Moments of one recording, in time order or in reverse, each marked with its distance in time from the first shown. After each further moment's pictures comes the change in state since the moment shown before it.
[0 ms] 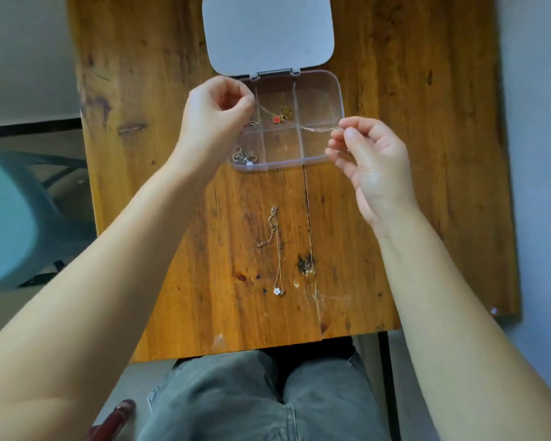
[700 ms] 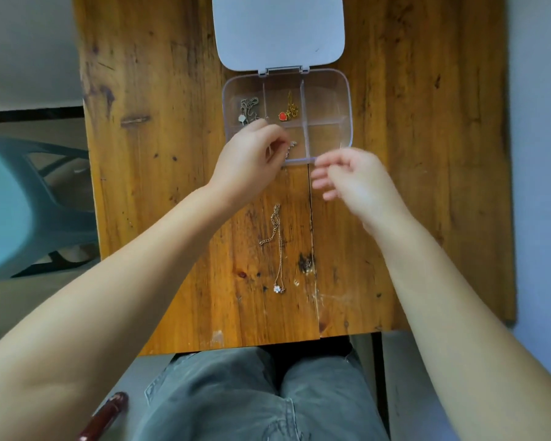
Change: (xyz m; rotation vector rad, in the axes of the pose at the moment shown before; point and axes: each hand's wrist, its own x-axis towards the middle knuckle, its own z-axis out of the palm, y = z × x) left_hand -0.026 -0.030 0.025 0.495 -0.192 0.376; right_hand 0.001 0.011 0.007 -0.502 -0.225 0.101
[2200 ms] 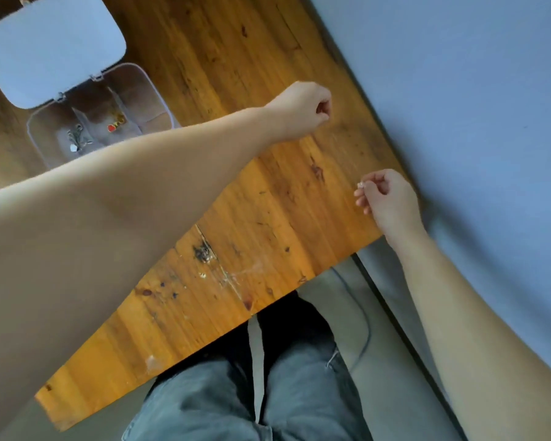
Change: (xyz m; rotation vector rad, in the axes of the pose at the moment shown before) left_hand 0.080 0.193 0.187 0.117 -0.599 0.376; right_hand -0.094 0.222 -0.123 0.287 0.615 0.233
